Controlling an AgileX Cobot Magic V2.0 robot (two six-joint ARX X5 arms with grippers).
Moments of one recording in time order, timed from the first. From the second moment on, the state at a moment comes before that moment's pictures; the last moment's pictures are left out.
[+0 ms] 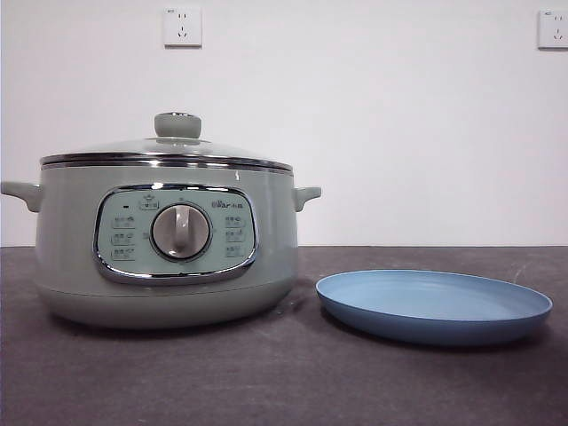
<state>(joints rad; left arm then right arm) 0.03 0.00 0.02 -0.18 0.14 -0.15 -0.11 0.01 0.02 -0.15 -0.28 0.18</state>
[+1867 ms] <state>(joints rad) 0.03 0.79 1.31 -0.53 0.59 -0.16 -0.11 0.87 1.32 -0.22 -0.73 0.24</state>
